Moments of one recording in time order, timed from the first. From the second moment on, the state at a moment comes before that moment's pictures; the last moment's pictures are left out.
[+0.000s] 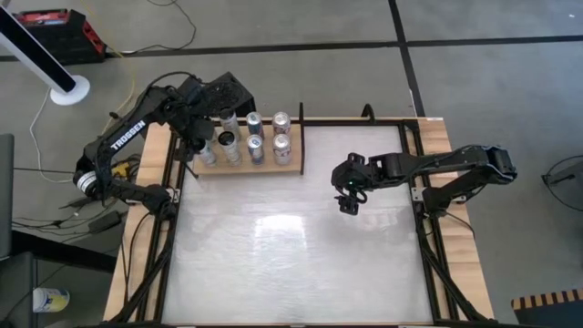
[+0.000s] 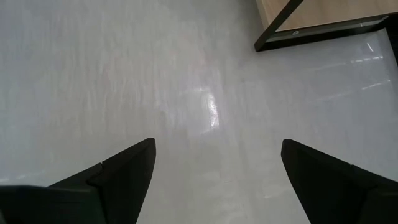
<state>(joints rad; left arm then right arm) 0.92 1.29 1.34 -1.38 0.07 1.03 0.00 1.35 1.06 -0.76 0.21 0.12</state>
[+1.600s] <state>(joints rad) 0.90 1.29 1.34 -1.33 0.03 0.98 0.00 1.35 1.06 -0.76 0.21 0.13</state>
